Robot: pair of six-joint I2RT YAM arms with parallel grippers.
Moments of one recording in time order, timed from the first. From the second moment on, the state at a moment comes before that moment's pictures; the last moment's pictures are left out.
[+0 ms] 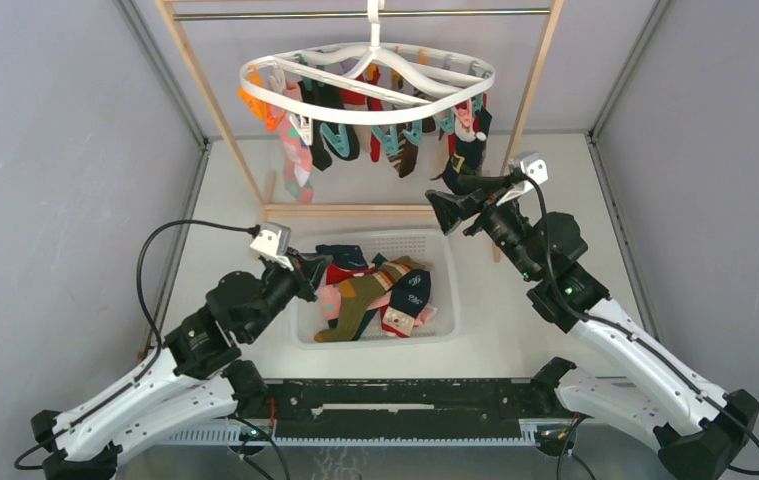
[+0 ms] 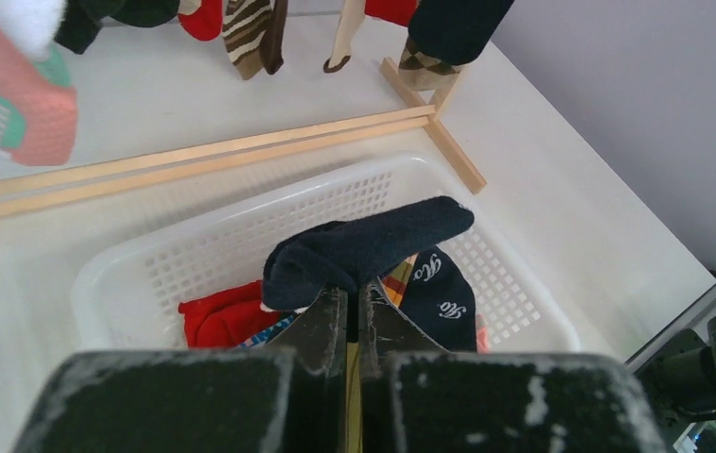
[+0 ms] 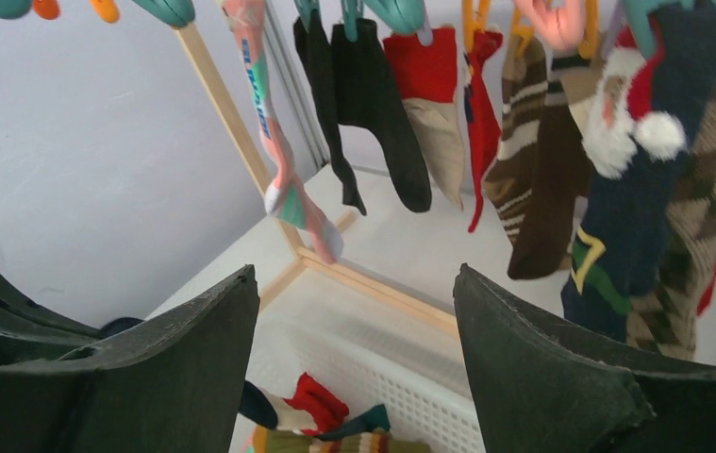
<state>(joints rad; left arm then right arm) -0.93 0.56 0.67 -0.22 -0.36 -0.33 0.66 0.89 0.87 0.20 0.03 0.27</state>
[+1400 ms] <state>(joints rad) -0.93 0.53 0.40 -0.43 -0.47 -0.69 0.62 0.73 0.69 0.09 0.09 0.30</state>
